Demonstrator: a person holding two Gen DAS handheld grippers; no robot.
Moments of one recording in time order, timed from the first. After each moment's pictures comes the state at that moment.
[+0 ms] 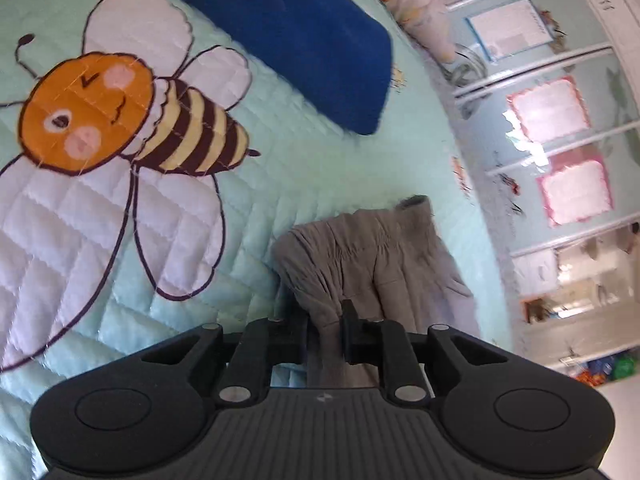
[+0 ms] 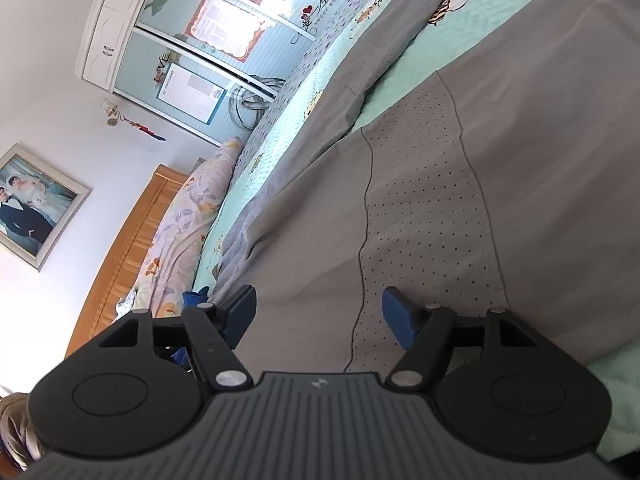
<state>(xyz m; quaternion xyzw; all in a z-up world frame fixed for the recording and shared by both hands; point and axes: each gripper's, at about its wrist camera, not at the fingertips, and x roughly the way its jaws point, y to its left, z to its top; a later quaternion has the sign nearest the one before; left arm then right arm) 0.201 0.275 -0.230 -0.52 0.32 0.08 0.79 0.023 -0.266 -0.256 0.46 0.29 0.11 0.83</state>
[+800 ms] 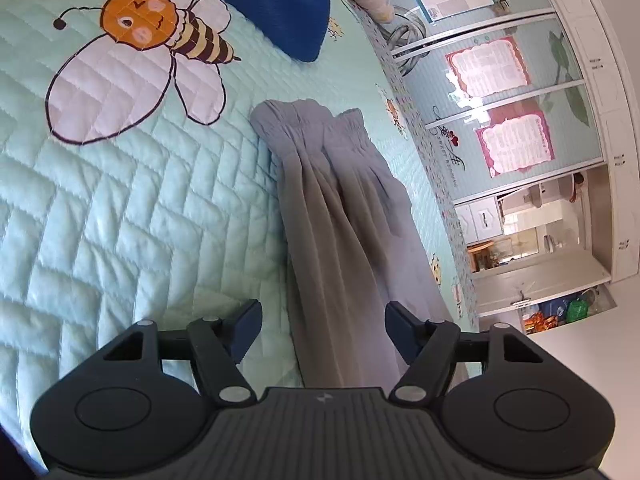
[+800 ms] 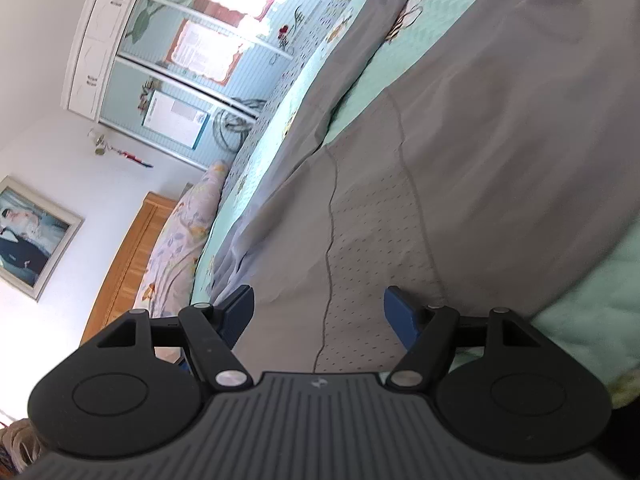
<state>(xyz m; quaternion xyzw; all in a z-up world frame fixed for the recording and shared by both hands) 0.118 0.223 -0.226 -0.51 0.32 -0.02 0.80 -0.011 -0.288 -0.265 0.49 0.27 0.07 0.83</state>
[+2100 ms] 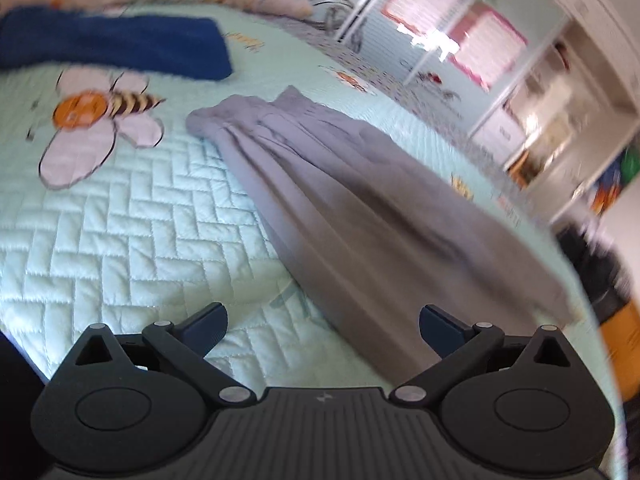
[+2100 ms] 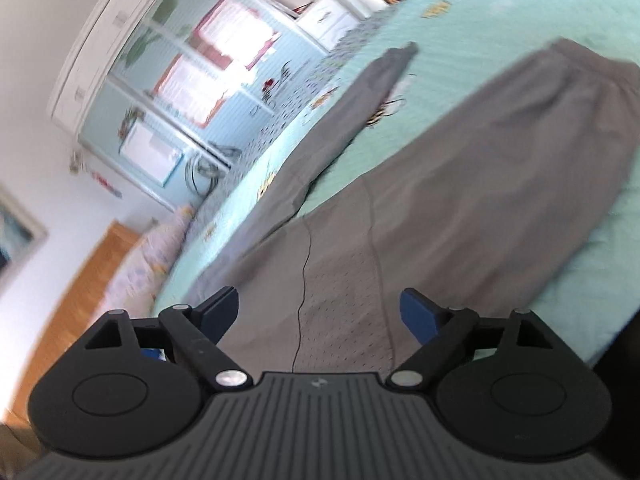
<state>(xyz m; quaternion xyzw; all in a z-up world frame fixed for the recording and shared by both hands) 0.064 0.134 -0.189 -0.24 0.34 -0.01 0.91 -0.027 -0.283 -0.237 0.41 0.23 0.00 0.89</state>
